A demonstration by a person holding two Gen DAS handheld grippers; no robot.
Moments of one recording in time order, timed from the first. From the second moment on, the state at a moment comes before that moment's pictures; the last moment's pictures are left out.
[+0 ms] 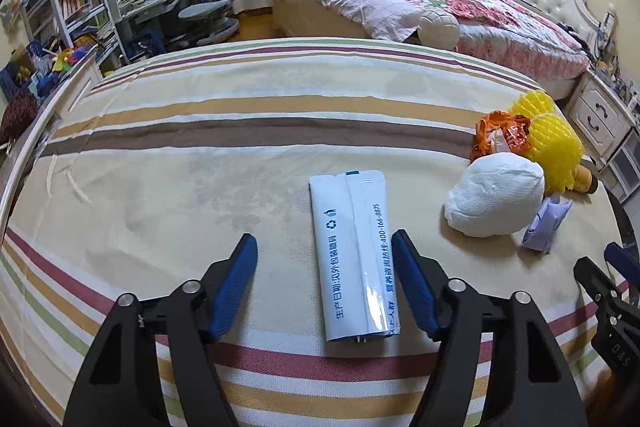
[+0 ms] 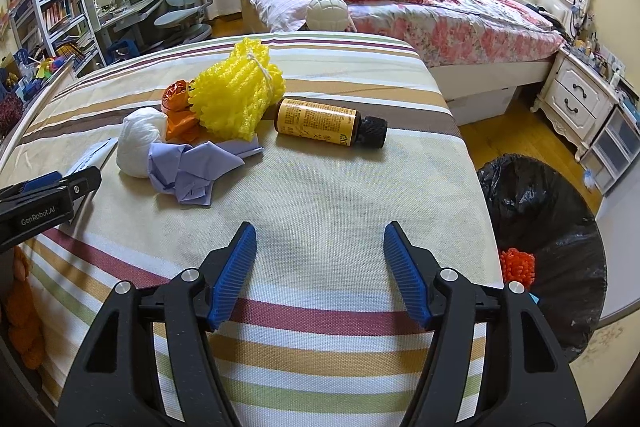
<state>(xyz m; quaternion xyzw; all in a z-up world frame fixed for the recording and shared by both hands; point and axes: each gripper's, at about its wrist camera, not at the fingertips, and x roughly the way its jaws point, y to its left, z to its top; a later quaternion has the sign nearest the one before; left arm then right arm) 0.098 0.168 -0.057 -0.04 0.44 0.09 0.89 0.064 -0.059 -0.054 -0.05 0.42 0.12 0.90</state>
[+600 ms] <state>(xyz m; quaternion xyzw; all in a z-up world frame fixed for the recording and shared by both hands) 0.082 0.171 -0.054 -0.03 0.43 0.07 0.90 0.055 -0.019 -0.054 -0.07 0.42 0.16 0.89</state>
